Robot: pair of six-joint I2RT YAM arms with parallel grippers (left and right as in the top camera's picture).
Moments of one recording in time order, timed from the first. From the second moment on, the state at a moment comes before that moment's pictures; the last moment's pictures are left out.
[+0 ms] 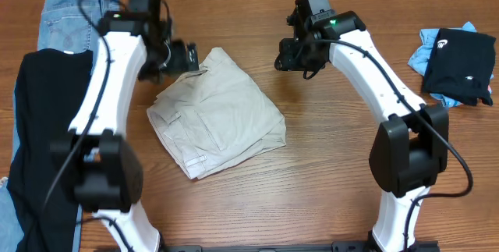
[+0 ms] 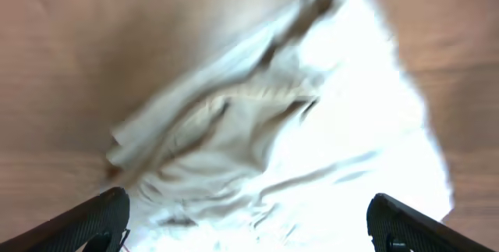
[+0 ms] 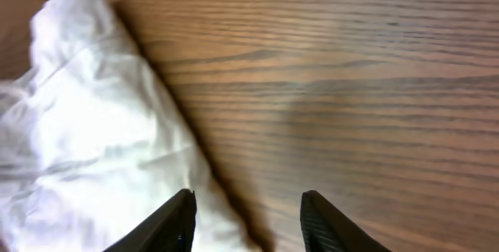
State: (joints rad) left arm -0.05 1.95 1.77 -1.13 0.16 -0.19; right arm 0.33 2.07 1.82 -0.96 -0.22 0.28
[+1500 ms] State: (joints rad) left arm -0.05 2.30 1.78 -1.08 0.45 -0.19; right arm 0.35 2.00 1.63 -1.32 -0.40 0.38
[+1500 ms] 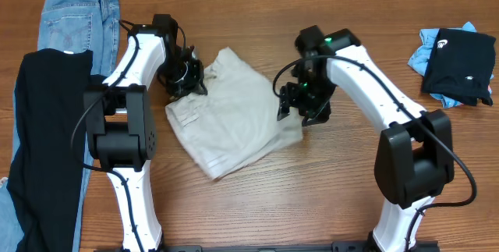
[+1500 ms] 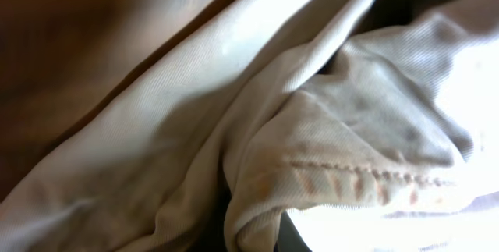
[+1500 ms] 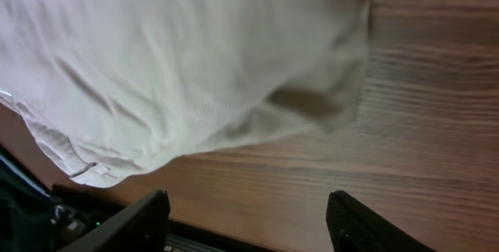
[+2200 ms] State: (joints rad) left arm -0.11 2.30 1.80 -1.05 0.47 -0.48; right arm 0.25 2.00 1.63 -1.22 -0.38 0.27
